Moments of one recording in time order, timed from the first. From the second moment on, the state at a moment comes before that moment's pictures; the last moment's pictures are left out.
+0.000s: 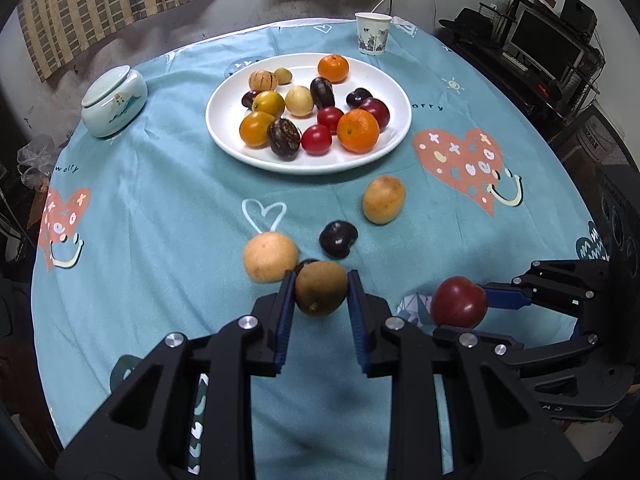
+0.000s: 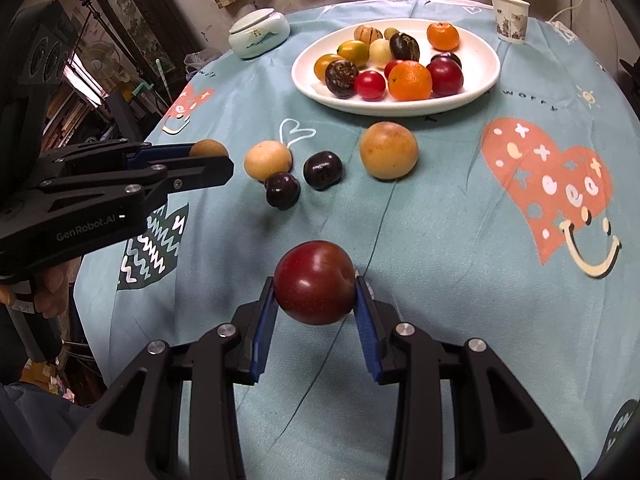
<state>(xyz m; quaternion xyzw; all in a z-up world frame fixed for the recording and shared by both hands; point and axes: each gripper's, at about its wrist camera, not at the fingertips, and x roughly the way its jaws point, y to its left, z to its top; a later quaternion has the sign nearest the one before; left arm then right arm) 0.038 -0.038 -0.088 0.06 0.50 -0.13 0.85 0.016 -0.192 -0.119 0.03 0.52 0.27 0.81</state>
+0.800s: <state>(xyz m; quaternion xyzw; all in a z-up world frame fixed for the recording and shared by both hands) 0.240 -0.064 -0.093 0.02 0.48 -0.08 0.88 0.257 -0.203 -0.107 0.01 0.48 0.17 0.86</state>
